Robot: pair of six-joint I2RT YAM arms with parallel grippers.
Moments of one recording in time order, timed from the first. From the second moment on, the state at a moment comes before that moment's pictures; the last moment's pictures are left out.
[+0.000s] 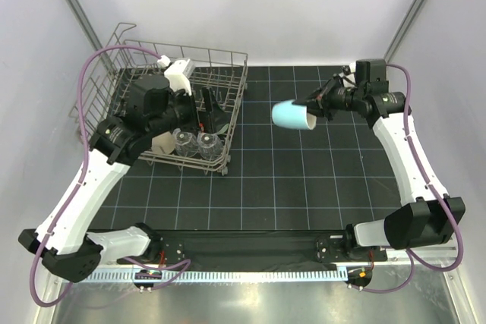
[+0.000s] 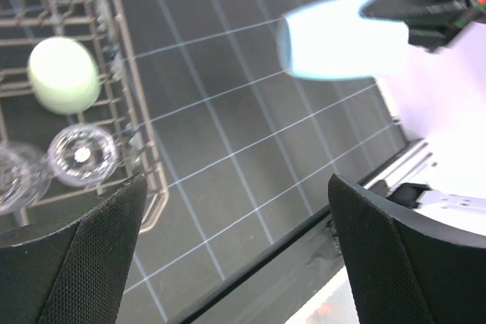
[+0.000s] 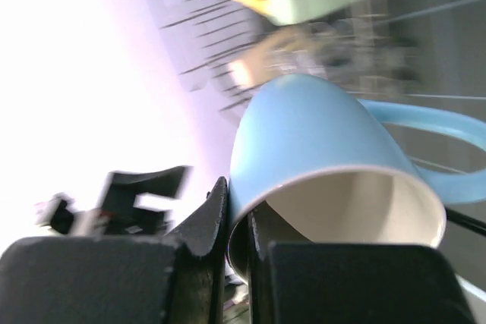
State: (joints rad) left arm -0.59 1.17 1.54 -0.81 0.12 -0.44; right arm 0.10 1.36 1.42 -0.78 -0.71 1.08
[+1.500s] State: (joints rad) left arm -0.59 1.14 1.18 0.27 0.58 -0.07; right arm 0.44 1.32 1.40 0.52 -0.84 2.00
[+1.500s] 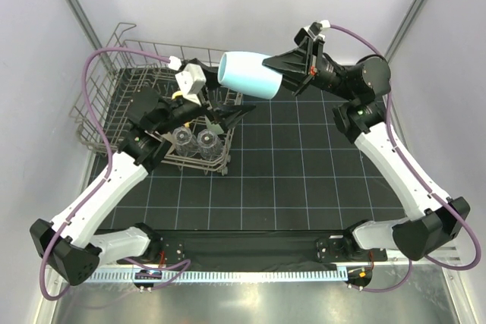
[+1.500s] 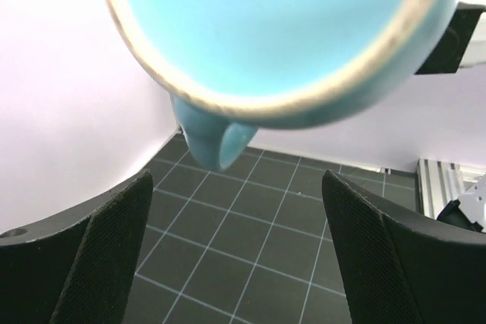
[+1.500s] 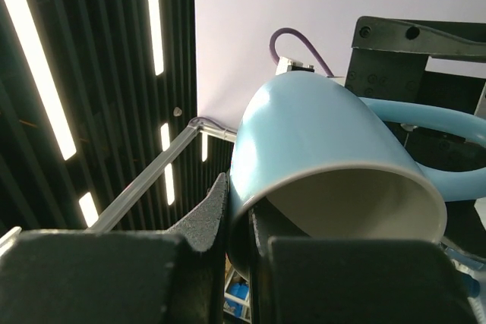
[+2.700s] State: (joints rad) left arm -0.58 1.21 1.27 0.37 0.66 -0.18; right arm 0.44 1.37 1.46 0.58 -0.91 2.08
